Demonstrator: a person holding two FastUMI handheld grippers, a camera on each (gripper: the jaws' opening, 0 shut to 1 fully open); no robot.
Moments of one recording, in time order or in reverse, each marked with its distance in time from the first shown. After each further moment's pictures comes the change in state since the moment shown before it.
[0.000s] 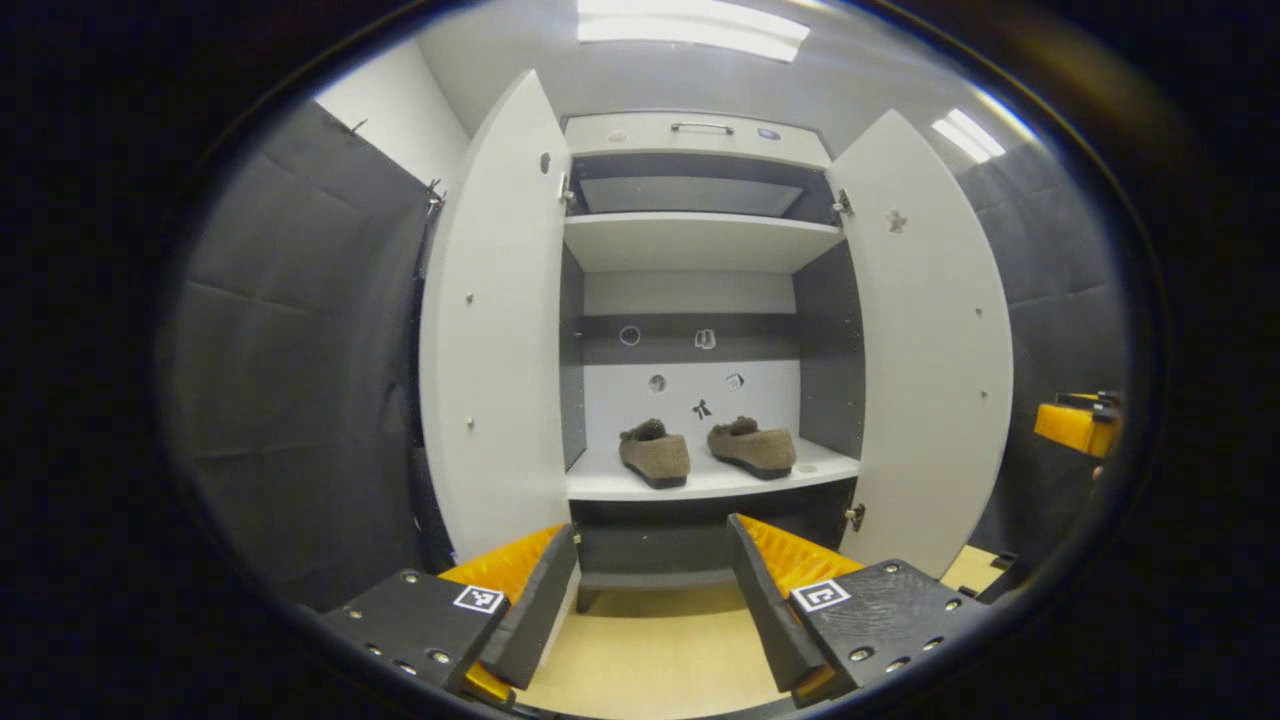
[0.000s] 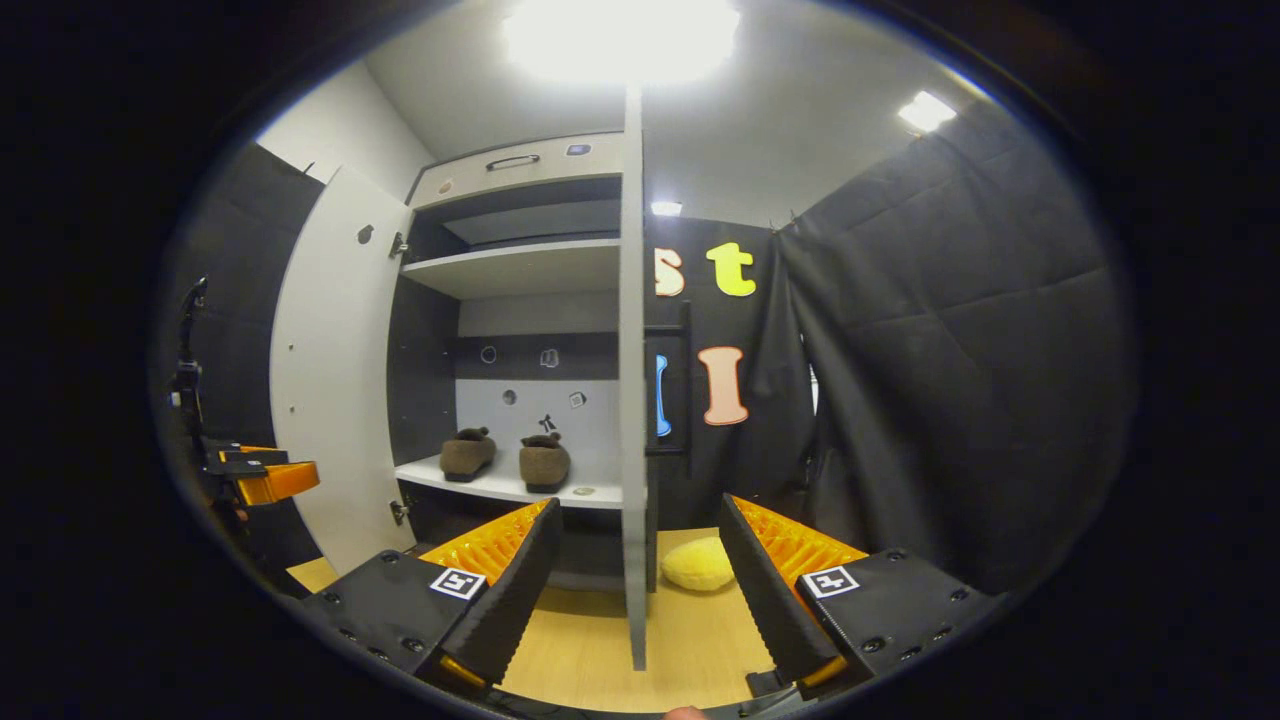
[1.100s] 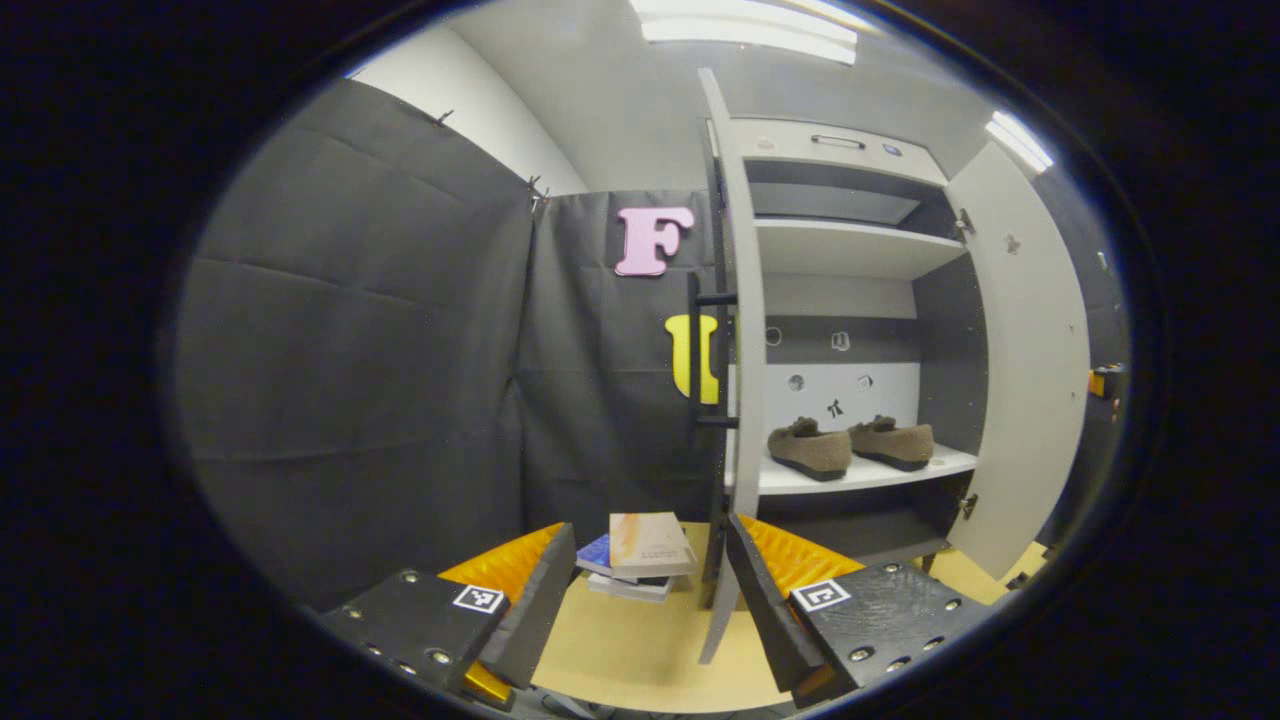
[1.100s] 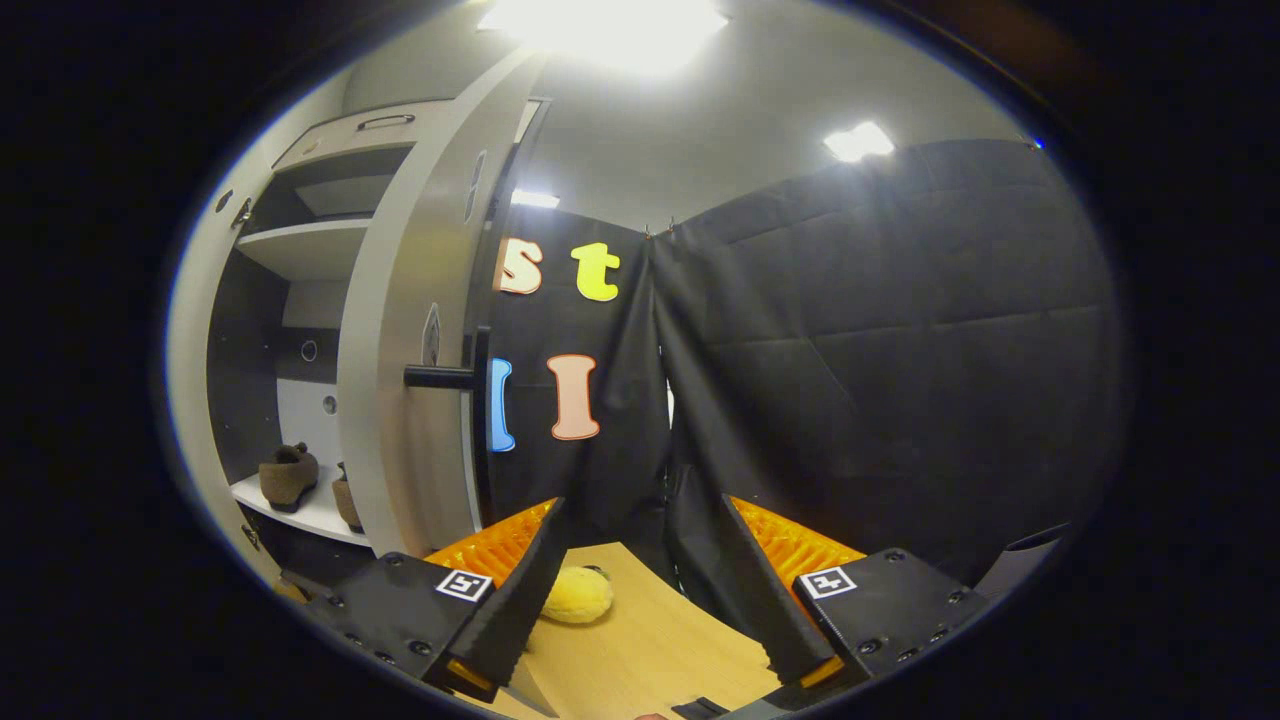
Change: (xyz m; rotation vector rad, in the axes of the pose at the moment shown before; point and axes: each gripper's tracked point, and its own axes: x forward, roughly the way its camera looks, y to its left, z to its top) left arm -0.026 0.201 -0.005 -0.043 0.004 0.244; right arm 0.081 -0.067 0.038 -0.053 0.006 -0.426
